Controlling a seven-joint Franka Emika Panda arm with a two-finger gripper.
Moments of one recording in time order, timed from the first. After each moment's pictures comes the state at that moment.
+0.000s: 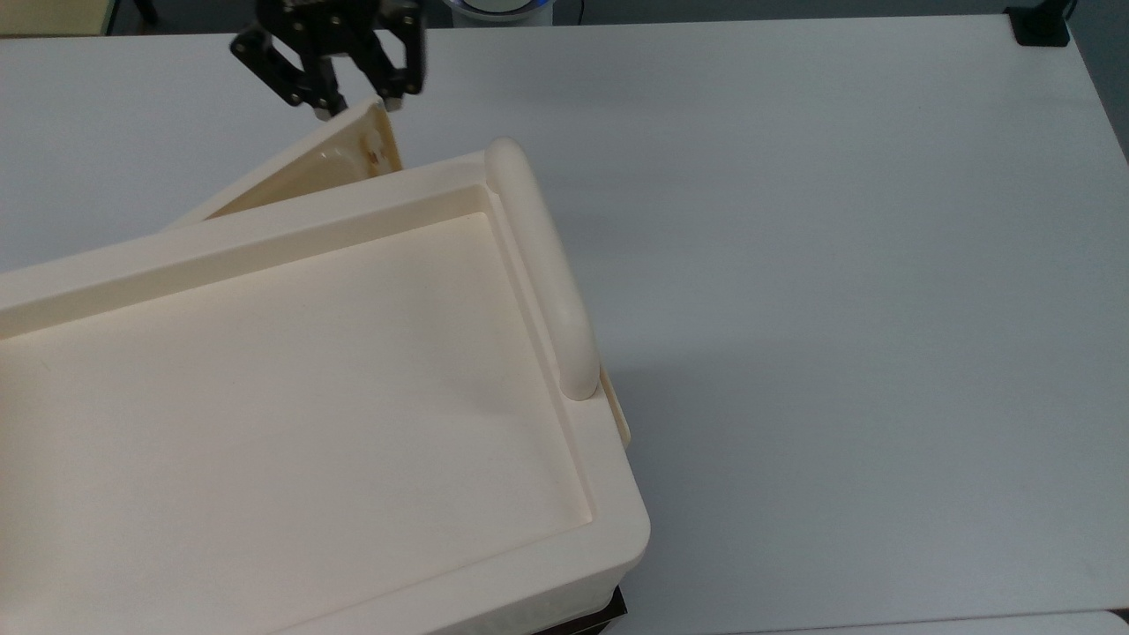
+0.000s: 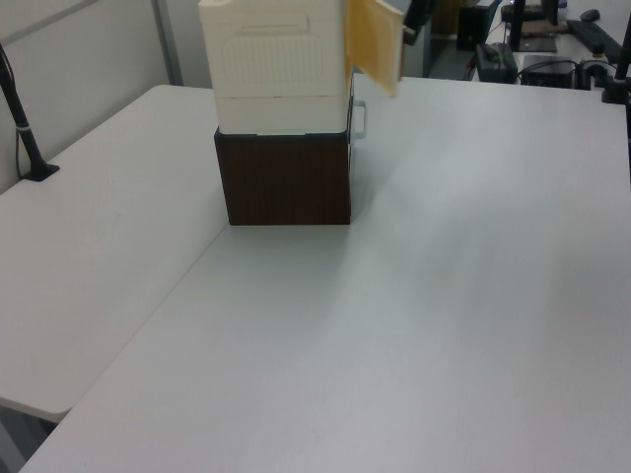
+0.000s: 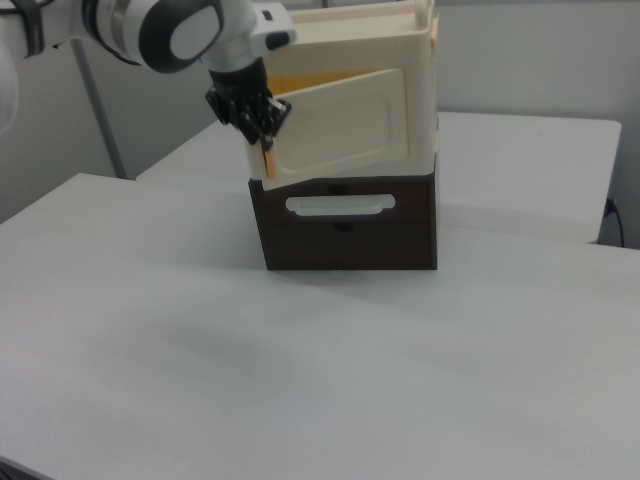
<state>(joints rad) -0.16 0.13 0.02 -1.48 0.22 1.94 -0.22</state>
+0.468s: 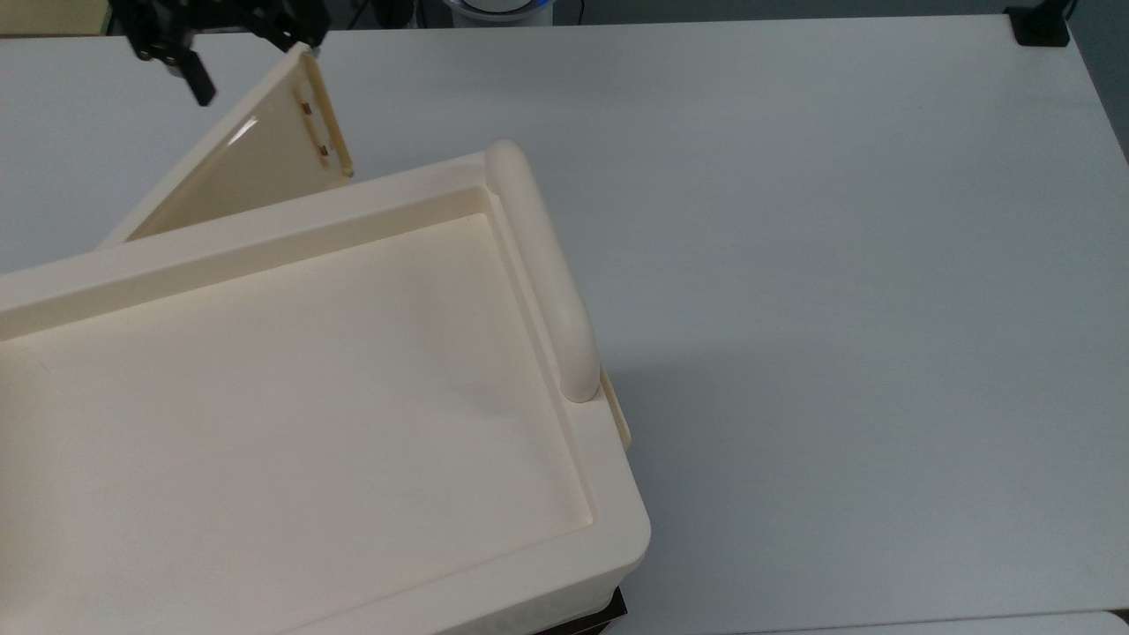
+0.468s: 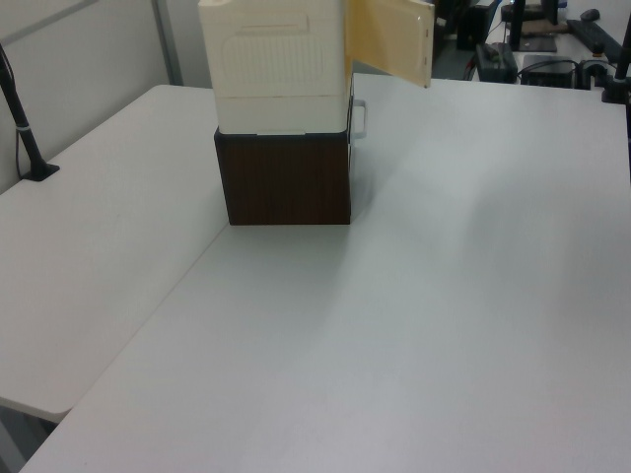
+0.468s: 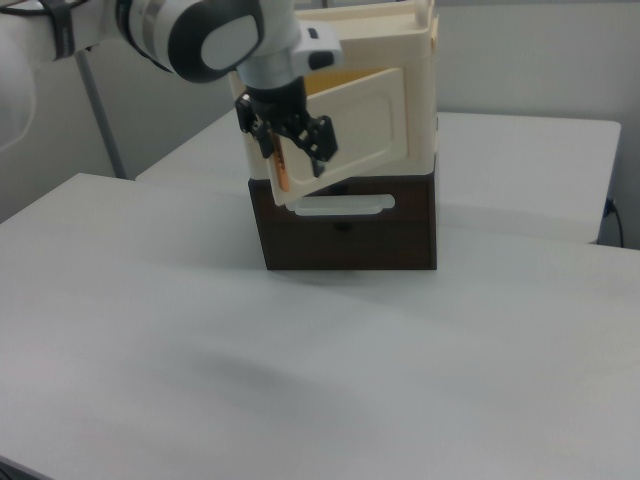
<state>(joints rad) -0.30 0.12 0.02 -1.49 0.22 1.84 -0.25</state>
